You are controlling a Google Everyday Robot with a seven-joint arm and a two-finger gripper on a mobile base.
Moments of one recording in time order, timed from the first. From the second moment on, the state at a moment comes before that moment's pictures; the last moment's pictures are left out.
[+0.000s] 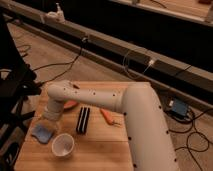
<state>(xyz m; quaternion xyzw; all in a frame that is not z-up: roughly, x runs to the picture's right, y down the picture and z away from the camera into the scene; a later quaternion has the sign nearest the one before) -0.311 0.206 0.788 -0.25 -0.47 -0.45 0.72</state>
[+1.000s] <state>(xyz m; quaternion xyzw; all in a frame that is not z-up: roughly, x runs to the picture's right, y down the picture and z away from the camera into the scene) -0.333 0.241 0.805 -0.25 -0.50 -0.40 0.72</state>
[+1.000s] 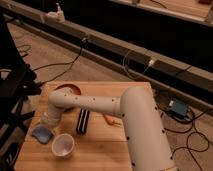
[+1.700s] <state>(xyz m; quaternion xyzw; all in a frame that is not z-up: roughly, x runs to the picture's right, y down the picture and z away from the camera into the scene) -0.332 0.242 0.805 -0.25 -0.50 -0.40 0.73</state>
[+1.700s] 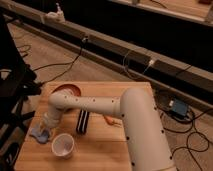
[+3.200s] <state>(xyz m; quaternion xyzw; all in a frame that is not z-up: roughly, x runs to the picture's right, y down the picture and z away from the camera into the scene) -0.230 0.199 0.816 -0.30 -0.44 -0.38 0.76</state>
